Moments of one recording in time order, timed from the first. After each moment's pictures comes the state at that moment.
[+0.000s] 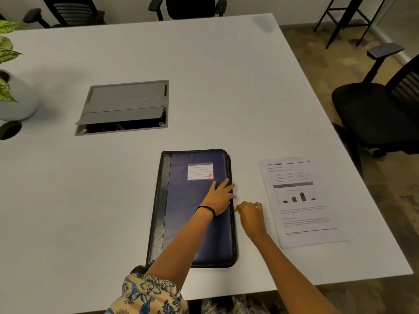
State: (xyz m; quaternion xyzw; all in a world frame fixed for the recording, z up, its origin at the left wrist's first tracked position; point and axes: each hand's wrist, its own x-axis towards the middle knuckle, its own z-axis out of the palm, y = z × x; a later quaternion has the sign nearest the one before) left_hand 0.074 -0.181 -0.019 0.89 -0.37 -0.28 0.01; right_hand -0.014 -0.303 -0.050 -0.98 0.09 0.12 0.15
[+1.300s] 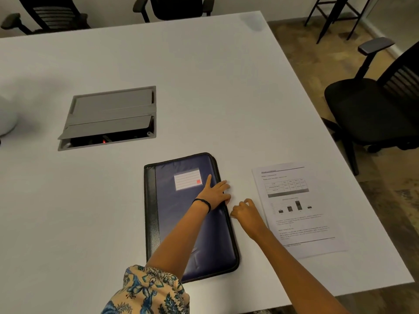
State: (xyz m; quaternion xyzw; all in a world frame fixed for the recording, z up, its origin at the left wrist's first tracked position) left_hand 0.126 -0.203 -0.008 0.85 -0.46 -0.24 -0.09; right_hand 0.023 -0.333 -0.039 -0.98 -0.10 0.16 0.06
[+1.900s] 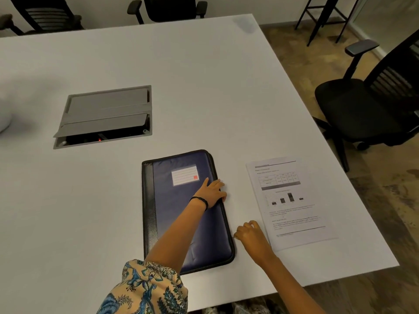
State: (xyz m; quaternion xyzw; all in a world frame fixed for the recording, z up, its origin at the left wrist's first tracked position) left_hand 0.109 -0.201 -0.015 0.86 -0.44 -0.26 -0.07; right_hand -0.064 -0.325 -0.029 -0.98 -0.09 0.14 0.08
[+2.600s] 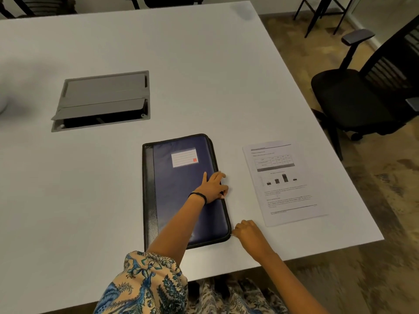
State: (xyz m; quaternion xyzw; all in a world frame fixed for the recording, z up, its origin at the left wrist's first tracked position) left_hand 0.064 -0.194 -0.031 0.86 -0.38 -0.30 0.12; right_hand -0.117 -0.312 -0.027 -0.97 -0.07 0.19 0.11
